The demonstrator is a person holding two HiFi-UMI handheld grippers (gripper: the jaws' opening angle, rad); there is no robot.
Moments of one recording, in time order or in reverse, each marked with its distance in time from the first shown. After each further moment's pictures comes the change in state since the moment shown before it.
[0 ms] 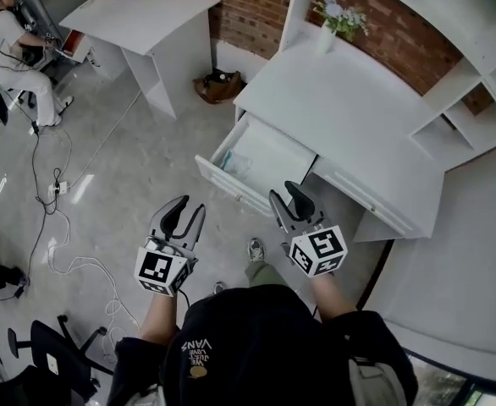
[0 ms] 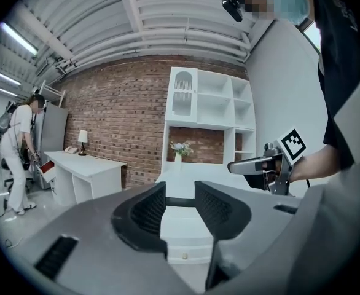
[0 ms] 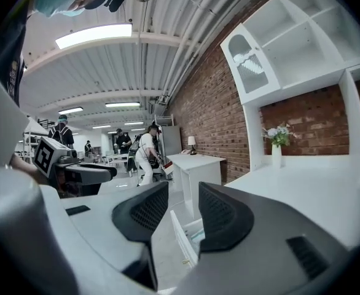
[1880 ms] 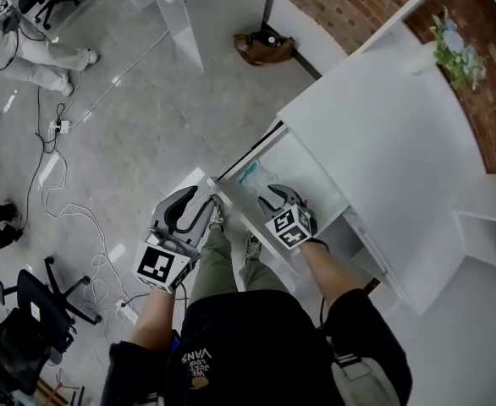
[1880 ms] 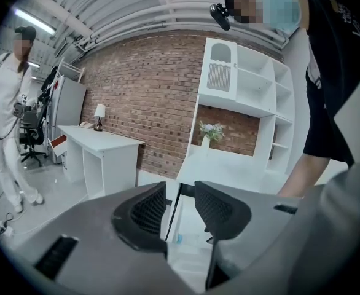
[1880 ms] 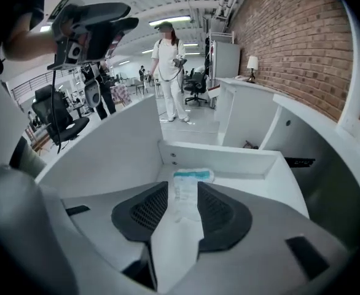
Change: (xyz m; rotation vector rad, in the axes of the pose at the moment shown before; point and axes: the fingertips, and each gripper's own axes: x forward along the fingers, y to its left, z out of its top) left arm 0.172 0.151 -0.070 -0.158 0.135 0.139; right arm 0.268 -0.084 -0.283 -0.393 0.705 0.460
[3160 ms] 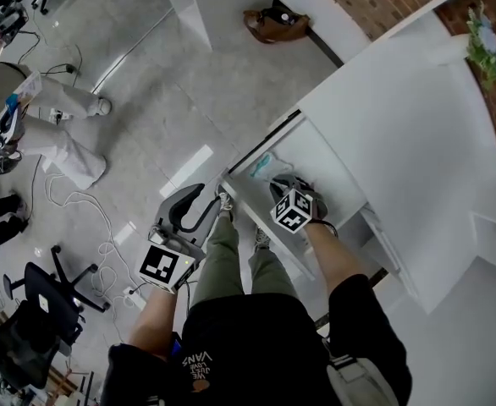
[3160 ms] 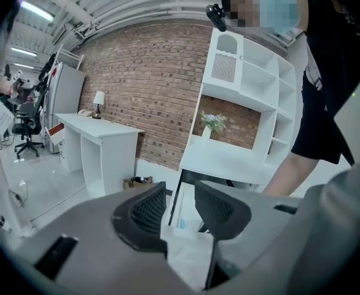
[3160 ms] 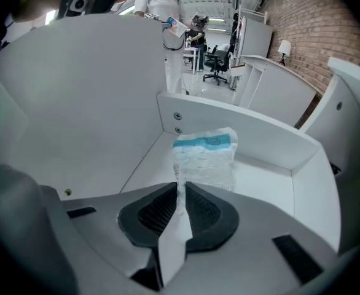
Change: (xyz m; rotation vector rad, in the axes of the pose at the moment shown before) left arm 0.014 0.024 -0.037 -0.036 0.084 -0.030; right arm 0.077 0.000 -0.052 -0.181 0.220 0.081
